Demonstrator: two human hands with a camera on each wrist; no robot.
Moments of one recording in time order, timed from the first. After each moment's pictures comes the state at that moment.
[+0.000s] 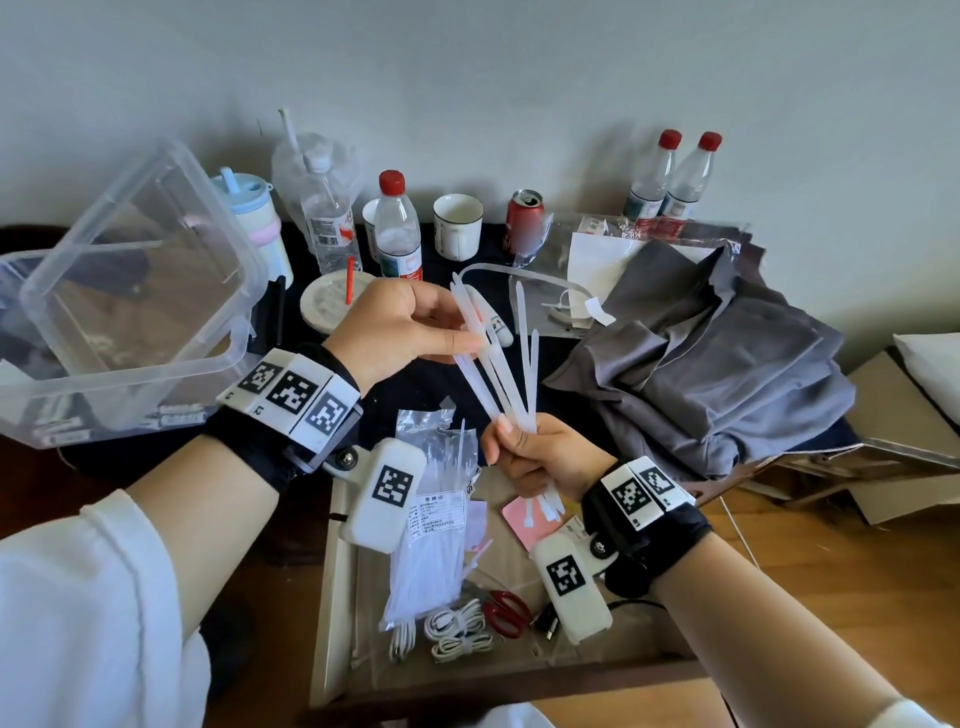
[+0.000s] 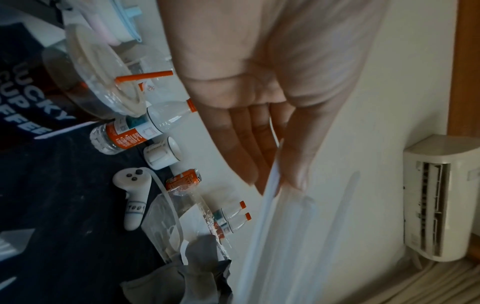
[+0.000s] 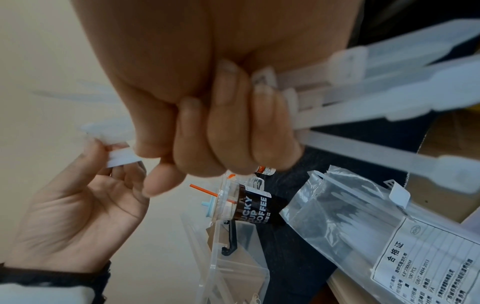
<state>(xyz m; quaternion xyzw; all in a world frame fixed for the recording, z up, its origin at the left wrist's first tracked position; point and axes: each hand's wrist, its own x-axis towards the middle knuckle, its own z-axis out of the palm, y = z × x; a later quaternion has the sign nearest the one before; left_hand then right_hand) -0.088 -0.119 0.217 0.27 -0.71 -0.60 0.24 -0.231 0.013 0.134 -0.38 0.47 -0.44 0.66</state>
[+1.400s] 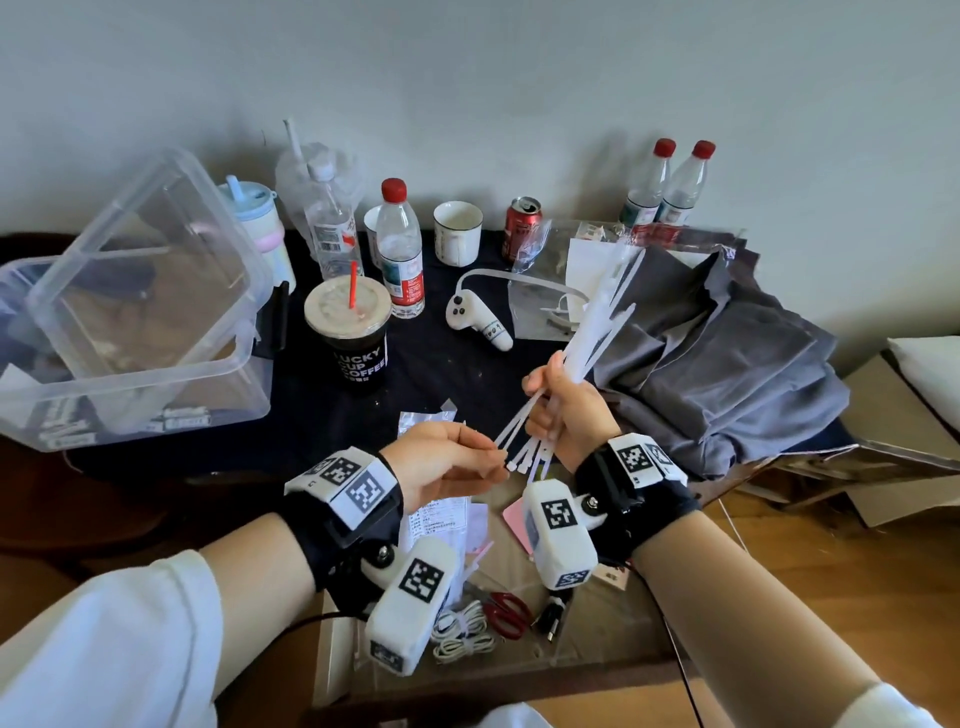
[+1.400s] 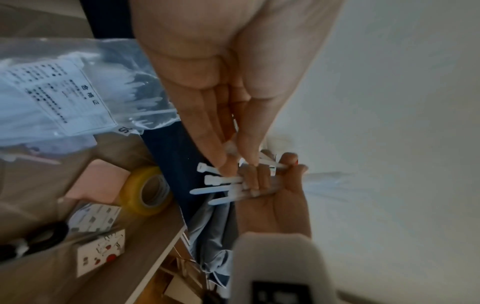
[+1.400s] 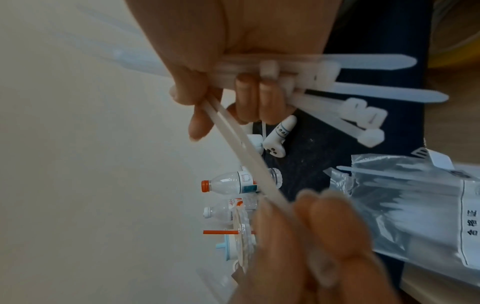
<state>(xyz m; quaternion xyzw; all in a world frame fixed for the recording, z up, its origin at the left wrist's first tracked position) -0.085 -0.059 0.148 0.42 -0.46 -0.78 0.08 -0.243 -0.010 0.135 -0.19 0.53 -0.66 0.50</state>
